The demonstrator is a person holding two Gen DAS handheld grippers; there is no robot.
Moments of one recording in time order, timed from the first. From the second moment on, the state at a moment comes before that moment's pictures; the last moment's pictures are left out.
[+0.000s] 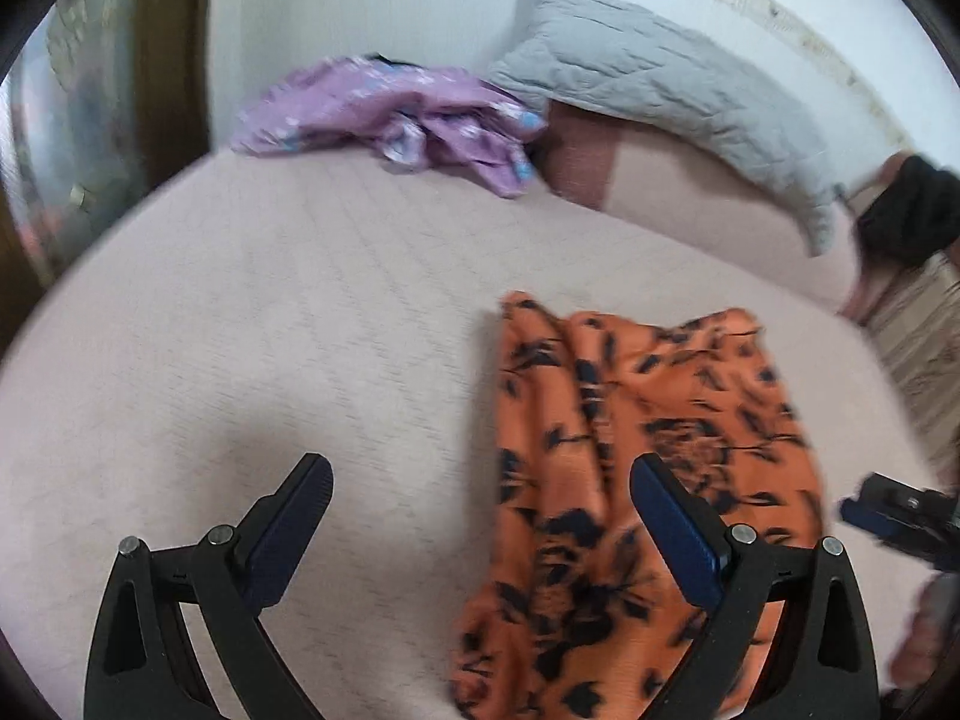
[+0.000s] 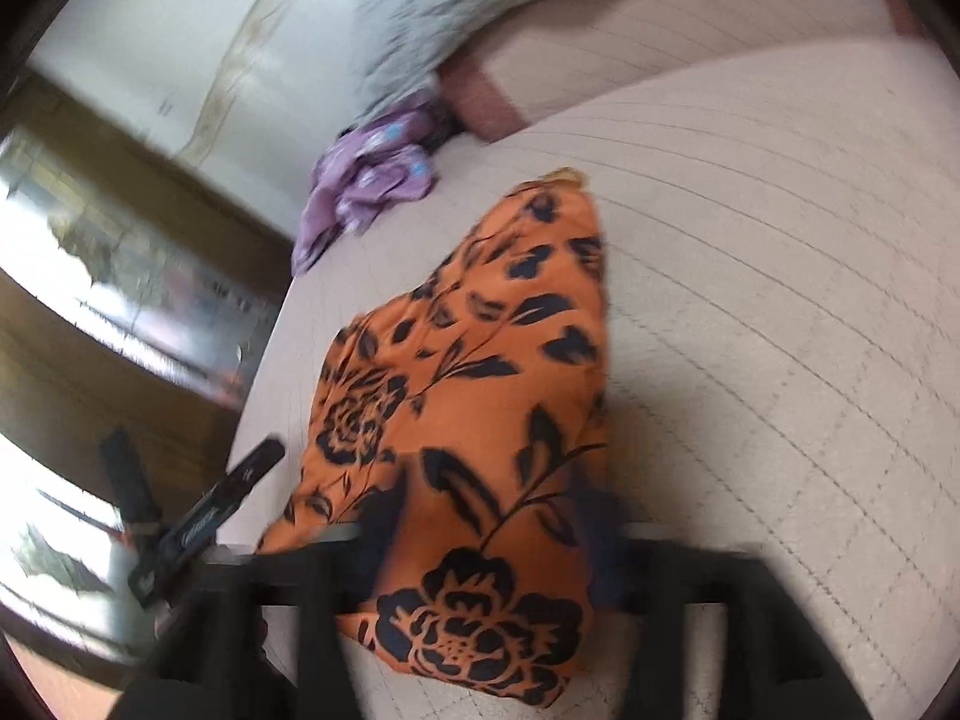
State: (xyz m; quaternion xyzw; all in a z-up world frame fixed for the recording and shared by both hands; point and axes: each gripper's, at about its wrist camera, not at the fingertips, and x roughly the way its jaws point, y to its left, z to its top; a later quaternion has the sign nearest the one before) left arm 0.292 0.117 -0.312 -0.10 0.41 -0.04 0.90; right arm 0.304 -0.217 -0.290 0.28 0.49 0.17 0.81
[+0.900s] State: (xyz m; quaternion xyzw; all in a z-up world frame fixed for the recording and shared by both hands) left arm 0.315 0.103 -0.360 -0.25 0.50 -0.15 0.81; right arm 0.313 -0.201 -0.339 0.33 0.50 0.18 0.77
